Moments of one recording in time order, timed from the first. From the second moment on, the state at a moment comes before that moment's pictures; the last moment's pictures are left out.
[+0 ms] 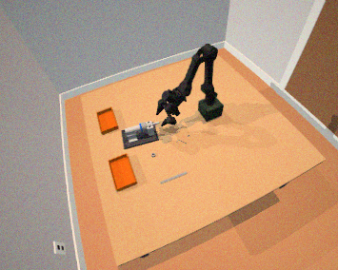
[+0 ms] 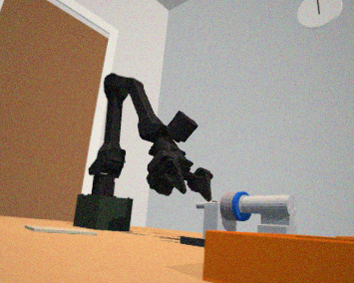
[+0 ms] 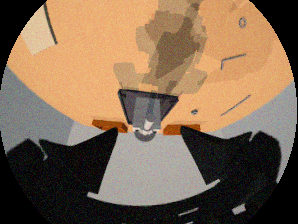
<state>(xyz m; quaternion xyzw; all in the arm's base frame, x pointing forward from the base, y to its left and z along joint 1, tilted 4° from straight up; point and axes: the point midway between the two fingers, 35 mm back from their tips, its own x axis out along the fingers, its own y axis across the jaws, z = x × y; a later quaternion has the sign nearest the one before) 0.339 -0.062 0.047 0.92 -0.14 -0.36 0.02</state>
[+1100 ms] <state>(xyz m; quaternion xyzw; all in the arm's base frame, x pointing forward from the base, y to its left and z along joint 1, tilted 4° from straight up) 0.337 -0.060 0.045 0.62 0.17 -0.35 0.68</state>
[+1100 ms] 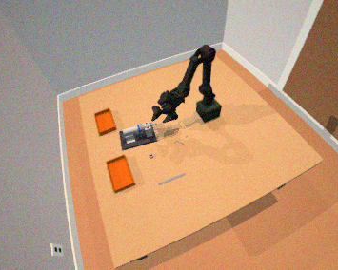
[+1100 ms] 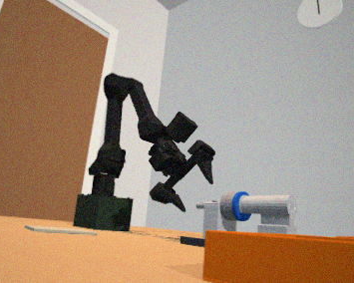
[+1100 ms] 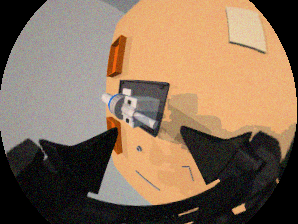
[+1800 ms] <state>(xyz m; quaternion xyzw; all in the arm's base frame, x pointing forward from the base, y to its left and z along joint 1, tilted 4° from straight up) 0.336 -0.059 0.045 0.10 0.34 -0.18 0.92</state>
